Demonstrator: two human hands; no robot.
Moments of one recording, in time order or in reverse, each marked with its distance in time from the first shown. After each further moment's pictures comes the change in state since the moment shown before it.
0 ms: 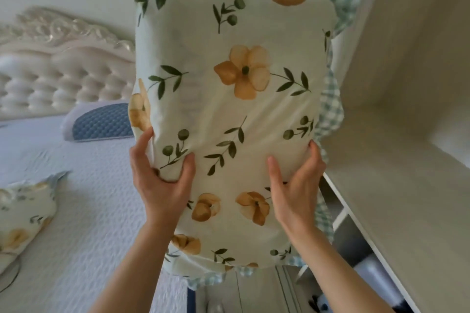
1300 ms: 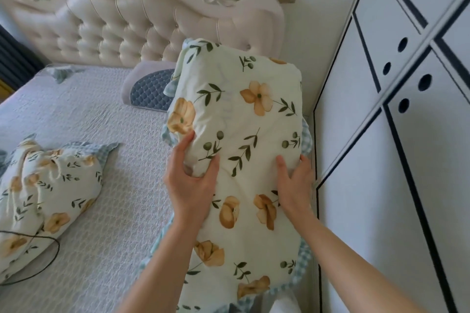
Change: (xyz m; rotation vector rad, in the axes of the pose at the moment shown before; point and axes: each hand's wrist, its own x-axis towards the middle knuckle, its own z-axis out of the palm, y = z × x) left_hand 0.176 -0.314 0.151 0.259 0.056 -0.499; right_hand 0.238 0.123 0.427 0.010 -0.577 0.415
